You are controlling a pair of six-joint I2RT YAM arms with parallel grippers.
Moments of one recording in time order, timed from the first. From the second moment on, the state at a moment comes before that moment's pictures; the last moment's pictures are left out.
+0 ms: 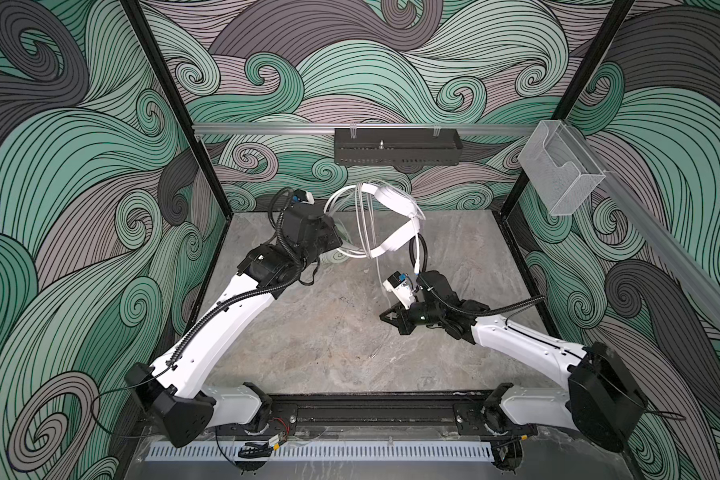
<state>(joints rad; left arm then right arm) -0.57 1.34 1.49 -0.61 -0.25 -0.75 0.72 1.27 0.75 -0.22 -0.47 0.13</state>
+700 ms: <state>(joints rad) -0.59 1.57 1.57 -0.60 -0.49 -0.63 0.98 1.11 1.07 -0.70 -0.13 -0.07</state>
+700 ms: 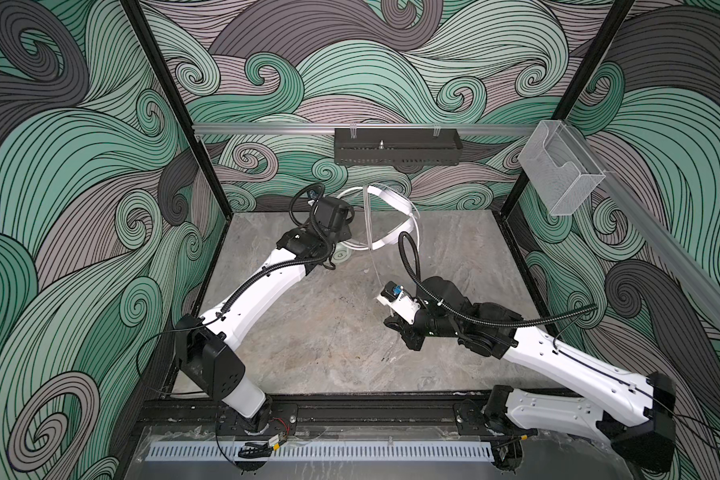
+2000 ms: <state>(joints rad) -0.74 1.31 1.28 -0.60 -0.29 -0.08 1.02 1.40 1.84 -1.17 0.32 -0.54</state>
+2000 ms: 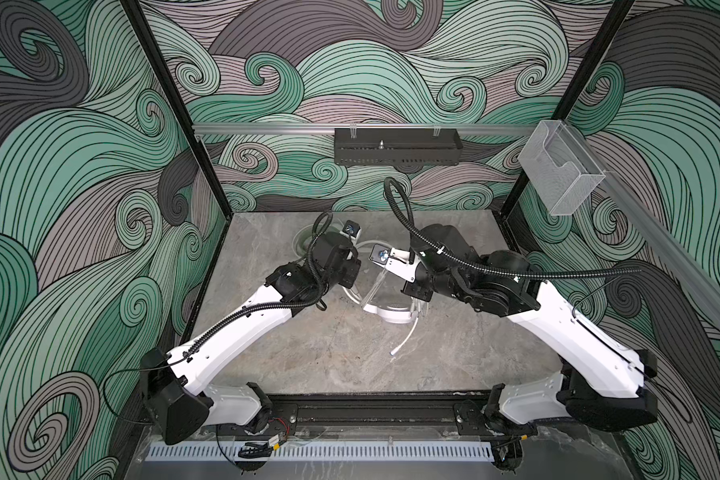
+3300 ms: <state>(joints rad) -0.74 1.22 1.19 -0.56 -0.17 -0.07 1.04 1.37 1.82 -1.08 0.44 -0.89</state>
